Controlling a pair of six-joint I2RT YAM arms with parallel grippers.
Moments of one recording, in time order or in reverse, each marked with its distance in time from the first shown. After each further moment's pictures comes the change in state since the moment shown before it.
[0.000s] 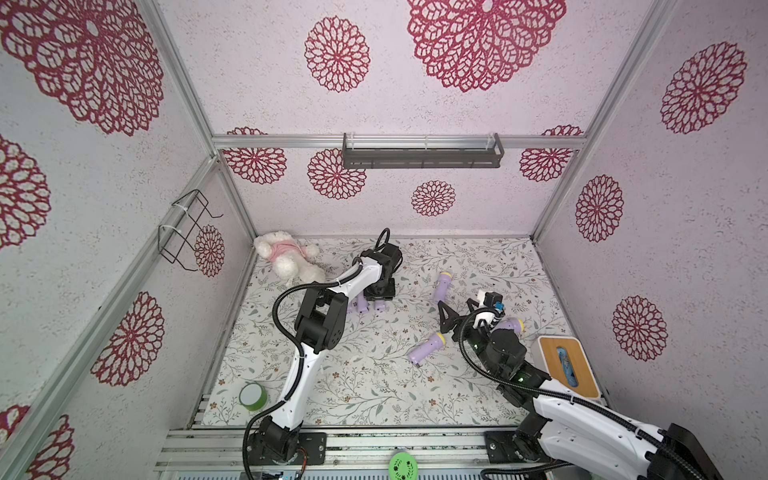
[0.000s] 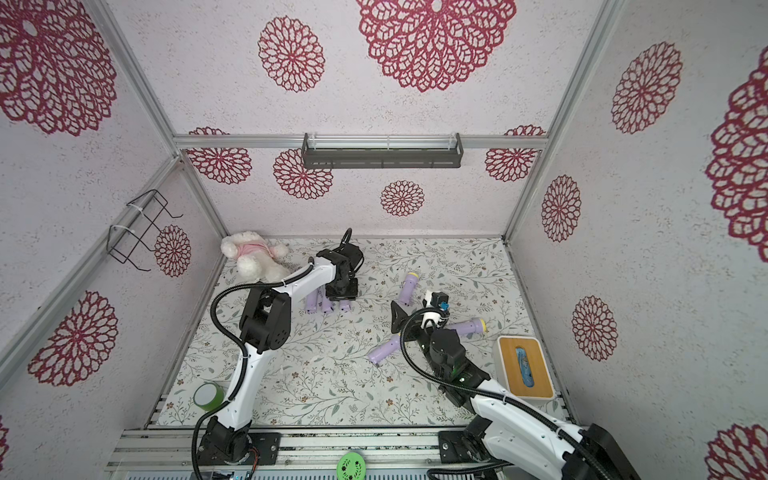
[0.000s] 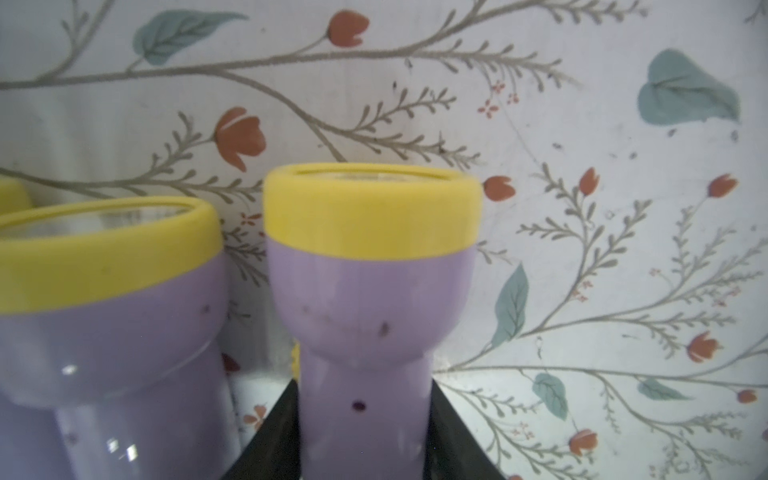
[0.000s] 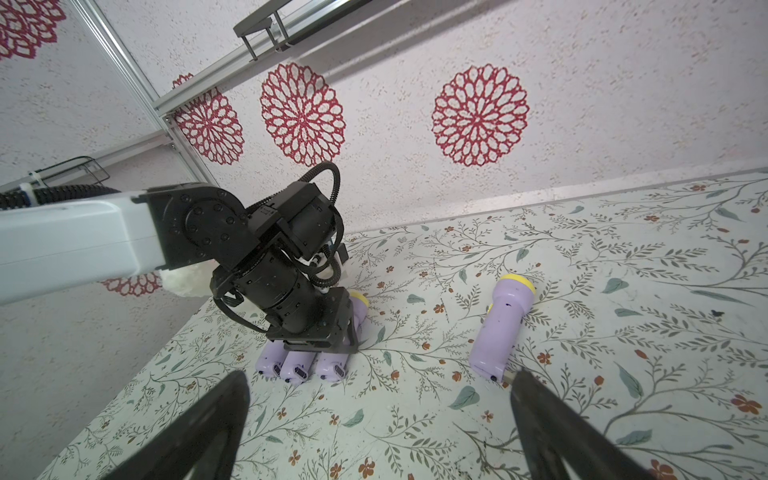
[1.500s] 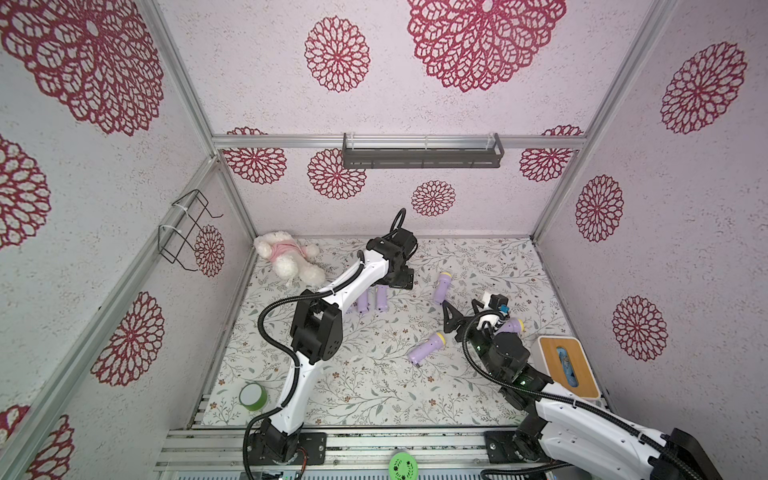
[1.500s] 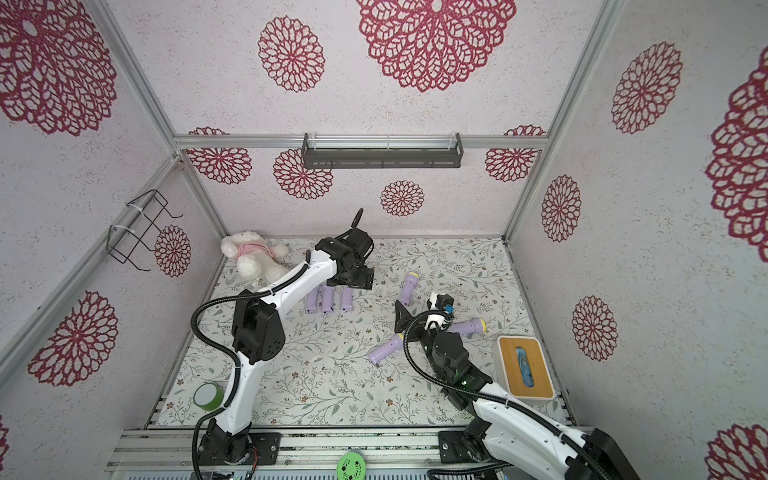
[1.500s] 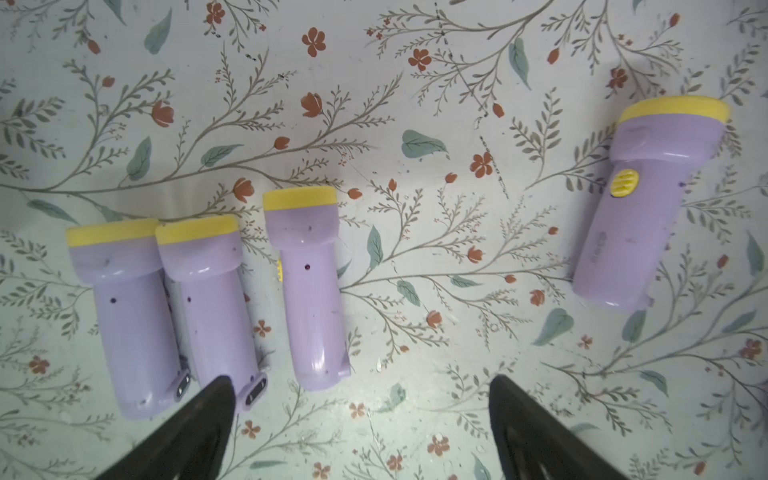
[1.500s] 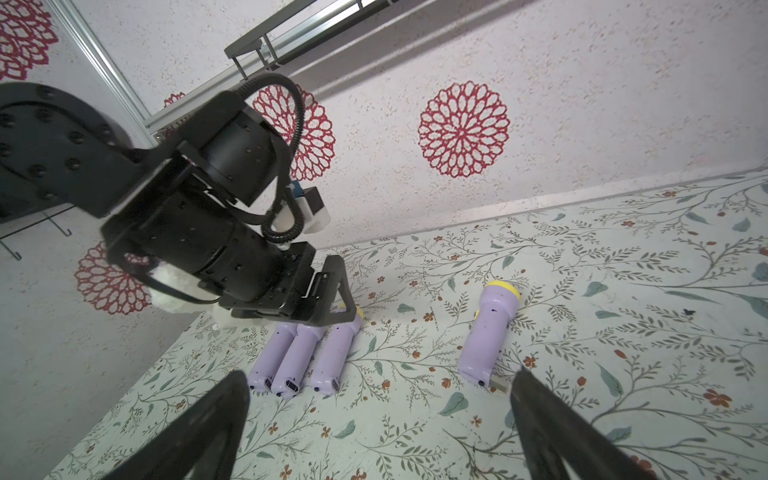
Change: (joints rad) left arm -0.106 -0.180 0.060 -0.056 -0.079 0.082; right arm 0.000 -0.042 -0.033 0.021 0.054 0.000
